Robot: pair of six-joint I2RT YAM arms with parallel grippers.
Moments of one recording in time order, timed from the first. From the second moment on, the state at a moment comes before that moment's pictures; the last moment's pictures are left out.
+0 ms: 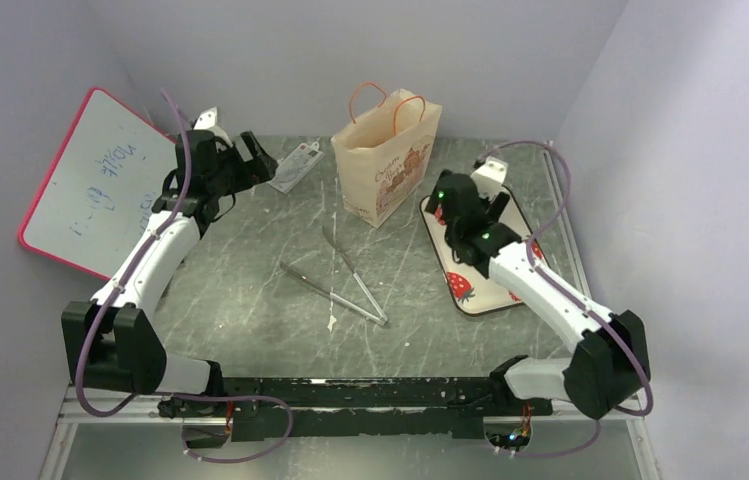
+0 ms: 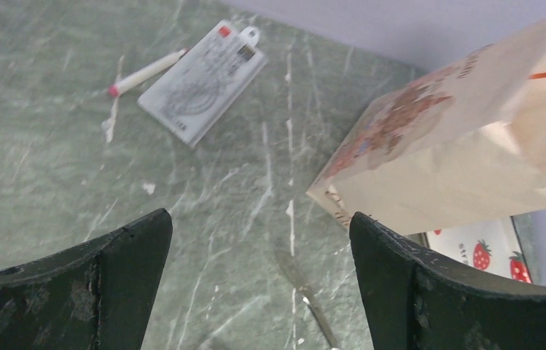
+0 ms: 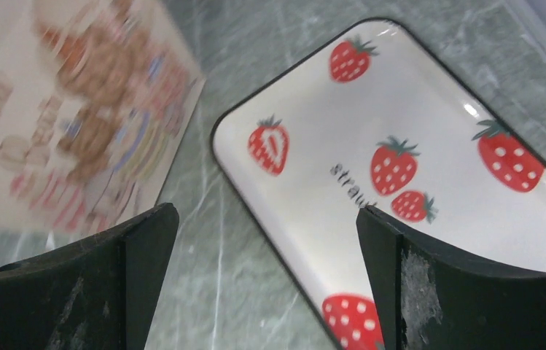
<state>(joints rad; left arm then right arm) -0.13 1.37 1.10 -0.14 0.08 -0.47 0.47 1.30 0.99 -0.27 0.71 0.57</state>
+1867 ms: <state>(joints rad) -0.24 1.52 1.28 -0.37 0.00 -0.62 0.73 1.38 1.39 -0.22 0.30 0.75</state>
